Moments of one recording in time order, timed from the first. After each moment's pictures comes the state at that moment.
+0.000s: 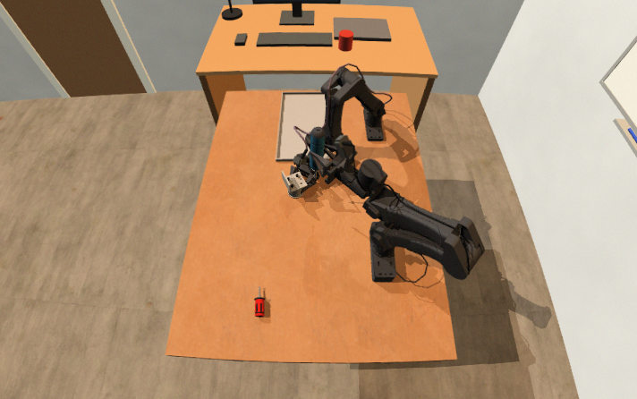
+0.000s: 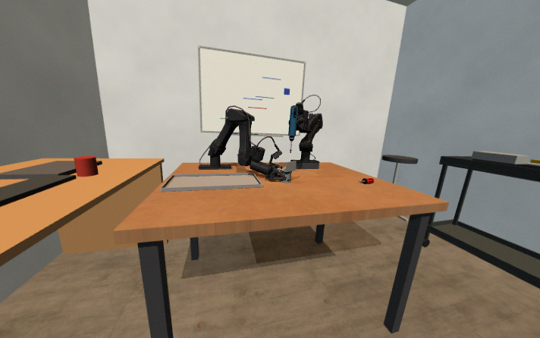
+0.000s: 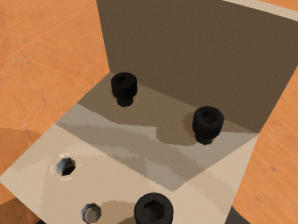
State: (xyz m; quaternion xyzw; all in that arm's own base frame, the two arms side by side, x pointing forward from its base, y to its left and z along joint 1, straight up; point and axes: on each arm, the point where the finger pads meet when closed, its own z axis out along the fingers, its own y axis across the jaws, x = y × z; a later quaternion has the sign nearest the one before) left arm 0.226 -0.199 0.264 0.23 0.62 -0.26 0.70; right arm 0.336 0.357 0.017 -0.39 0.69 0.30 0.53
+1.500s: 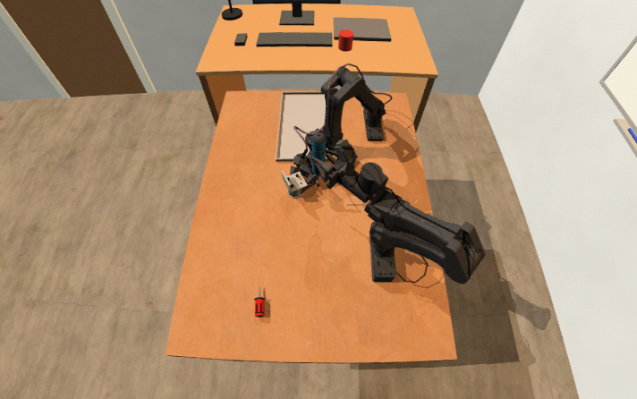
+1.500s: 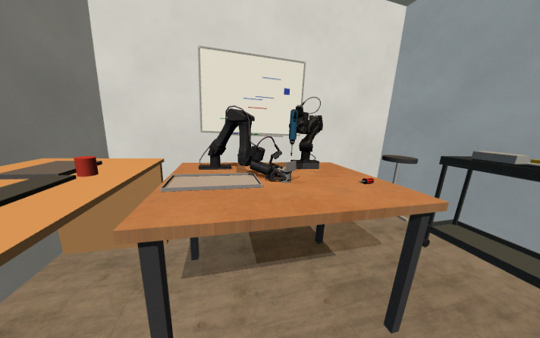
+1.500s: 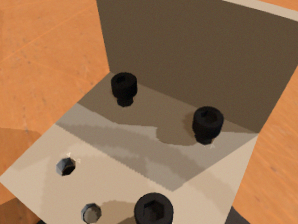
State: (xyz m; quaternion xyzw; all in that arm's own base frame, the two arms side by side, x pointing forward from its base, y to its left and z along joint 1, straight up) left arm 0.221 -0.194 0.245 0.23 0.64 -0.25 0.69; right arm 0.336 0.357 0.017 -0.39 0.69 0.30 0.53
